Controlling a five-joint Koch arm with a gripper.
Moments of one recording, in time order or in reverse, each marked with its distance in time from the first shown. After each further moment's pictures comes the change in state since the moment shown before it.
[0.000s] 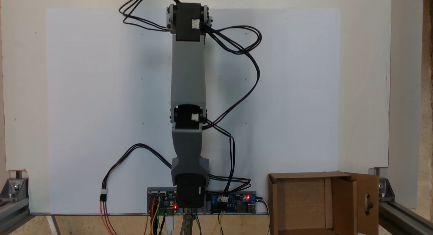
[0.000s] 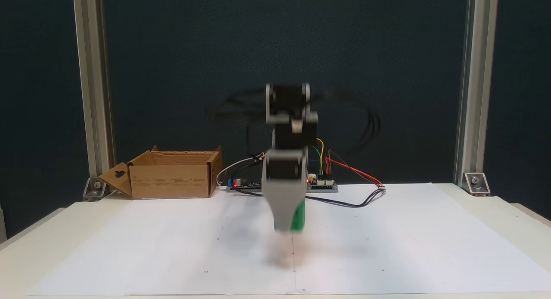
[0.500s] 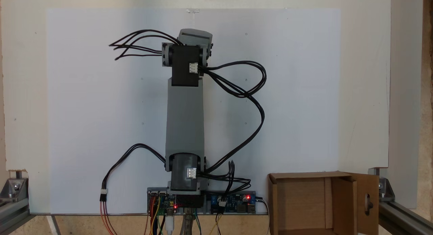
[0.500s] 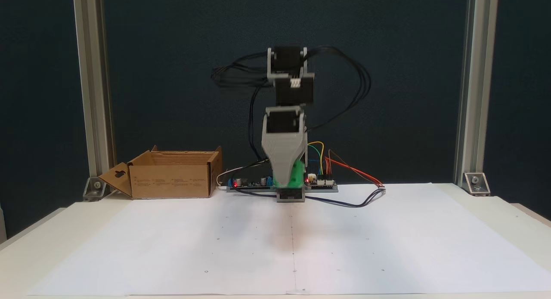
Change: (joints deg) arm 1.1 26.0 30.4 -15.1 -0.2
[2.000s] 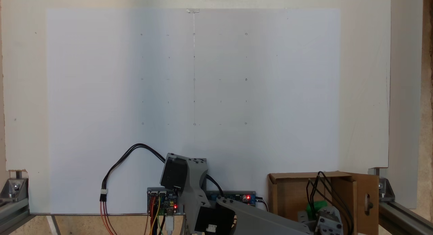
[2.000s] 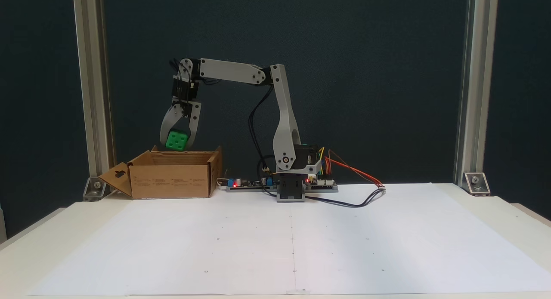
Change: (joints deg) arm 102.4 3.0 2.7 -6.5 -38.4
